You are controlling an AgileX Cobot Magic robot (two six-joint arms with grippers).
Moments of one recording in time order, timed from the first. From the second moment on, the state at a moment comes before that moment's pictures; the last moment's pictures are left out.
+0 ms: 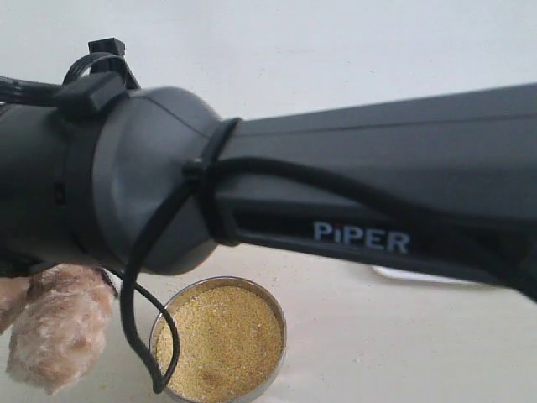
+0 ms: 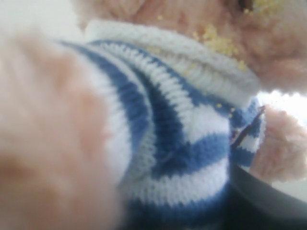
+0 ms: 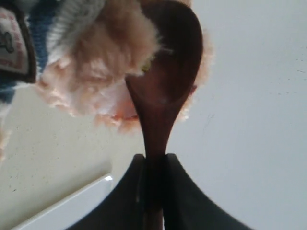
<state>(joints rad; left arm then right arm) 0.02 1.36 -0.69 -0.93 0.77 0.76 1.28 2.05 -1.76 -1.08 1.19 -0.11</state>
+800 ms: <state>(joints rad) 0.02 1.39 -0.69 -0.94 0.78 0.79 1.29 2.04 -1.76 -1.15 1.21 -0.04</state>
